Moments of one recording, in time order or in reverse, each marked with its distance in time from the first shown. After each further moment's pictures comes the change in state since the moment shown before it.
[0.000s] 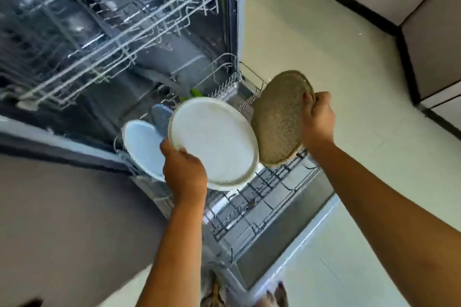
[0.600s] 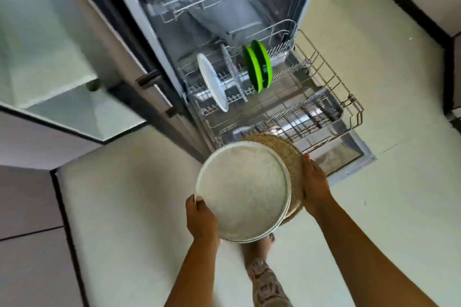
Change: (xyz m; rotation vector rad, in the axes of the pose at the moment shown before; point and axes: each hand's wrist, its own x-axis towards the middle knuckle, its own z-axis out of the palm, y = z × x) left_hand -0.162 -0.248 -0.113 -0.348 0.033 -0.574; right_hand -0.277 0.048 -0.006 0.366 -0.387 0.568
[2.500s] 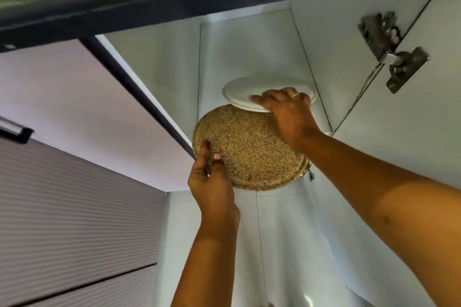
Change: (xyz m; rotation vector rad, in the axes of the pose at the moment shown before) left_hand 0.295 0.251 -0.238 -1.004 0.152 0.229; right_hand 0.028 -0.122 0.602 -1.340 -0.313 -1.598
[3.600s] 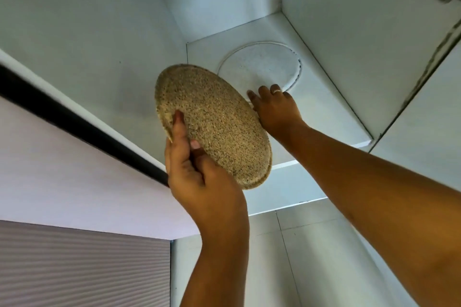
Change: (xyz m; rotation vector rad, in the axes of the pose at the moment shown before) left_hand 0.069 -0.003 0.034 0.170 -0.133 0.682; right_hand 0.093 0.007 0.102 -0.105 -0.012 0.098
